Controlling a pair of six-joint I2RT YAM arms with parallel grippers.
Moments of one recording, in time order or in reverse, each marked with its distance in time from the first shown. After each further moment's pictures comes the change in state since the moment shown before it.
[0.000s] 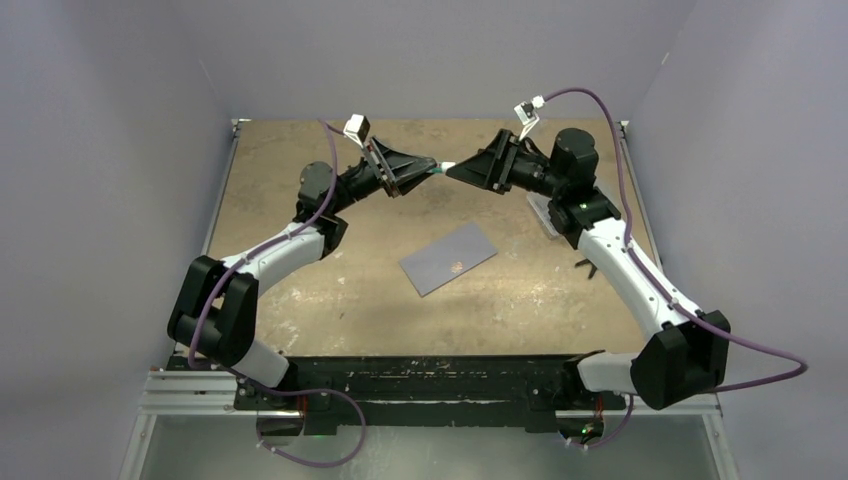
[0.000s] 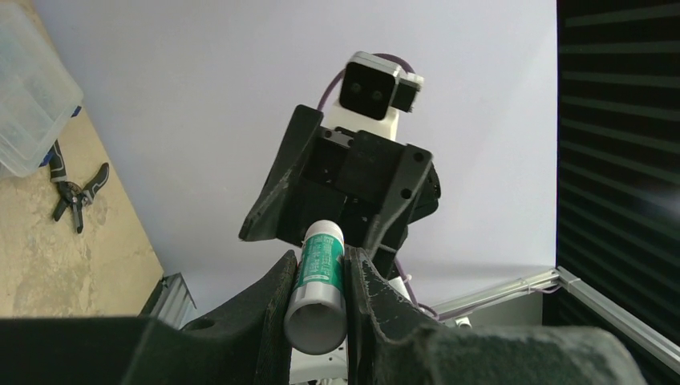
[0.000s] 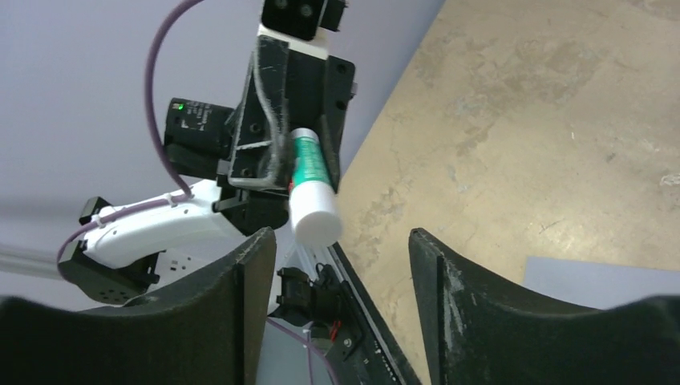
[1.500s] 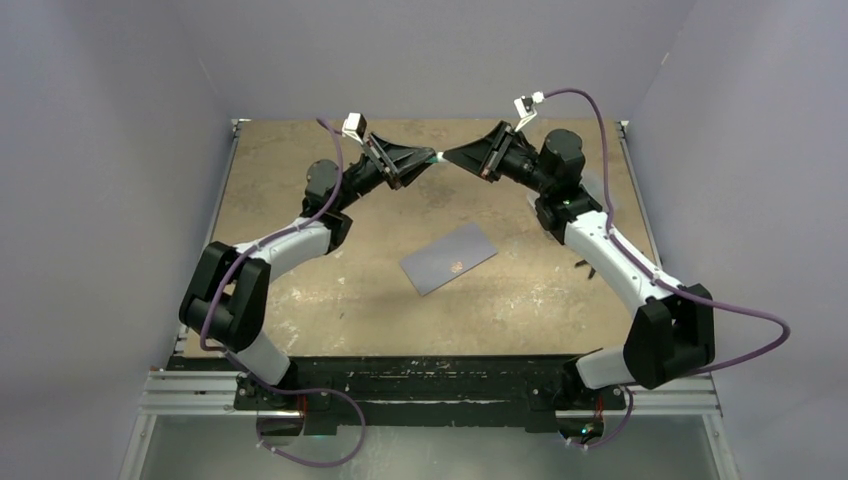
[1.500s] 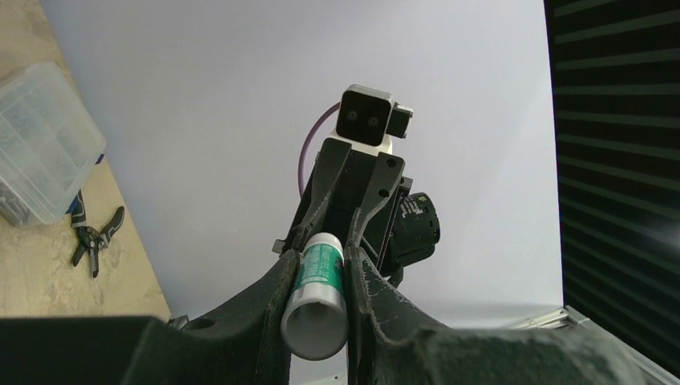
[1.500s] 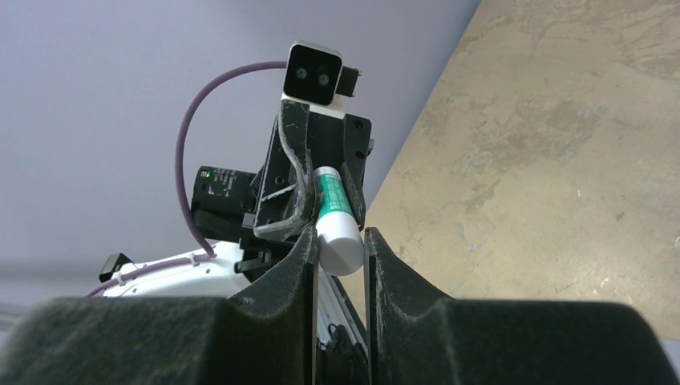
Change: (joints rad) left arm -0.009 0.087 0.023 0.062 -0.073 -0.005; right arm 0.036 0.117 -0.029 0.236 0.099 0.146
